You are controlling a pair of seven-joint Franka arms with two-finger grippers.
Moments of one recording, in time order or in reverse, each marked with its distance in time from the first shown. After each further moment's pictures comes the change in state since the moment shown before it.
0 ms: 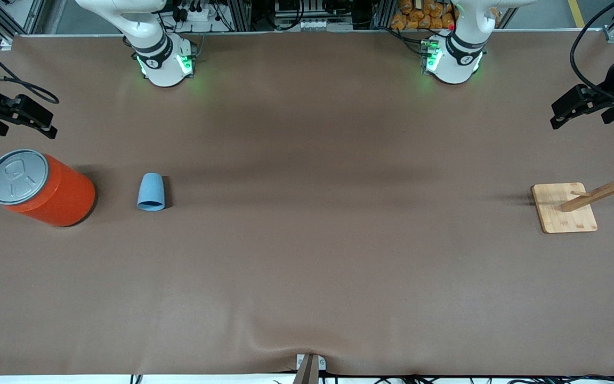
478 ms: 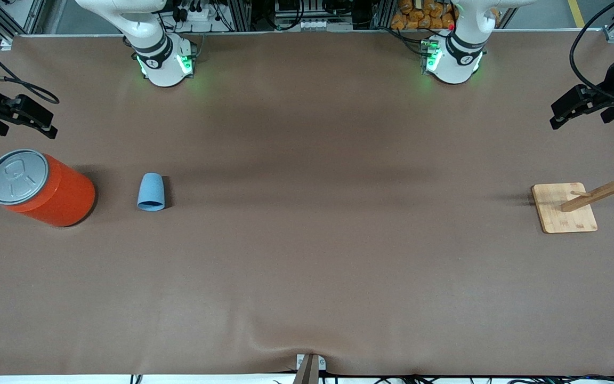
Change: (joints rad) left arm 0.000 0.000 -0.002 0.001 0.000 0.000 0.002; right arm 0.000 0.003 0.000 -0.001 0.000 -0.005 -0.006
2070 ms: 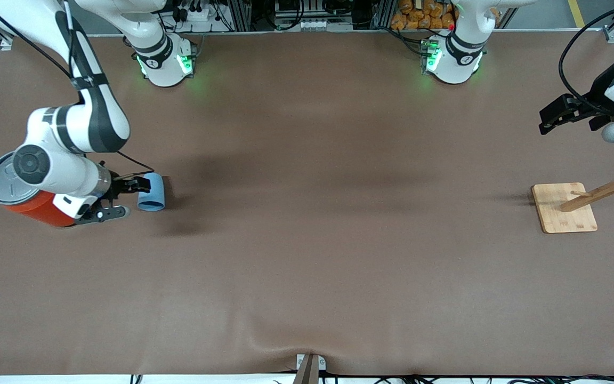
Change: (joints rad) left arm -0.002 0.029 -0.010 -0.013 -0.002 -0.002 0.033; right arm 0.021 0.293 -0.001 -0.544 -0.005 0.636 -0.226
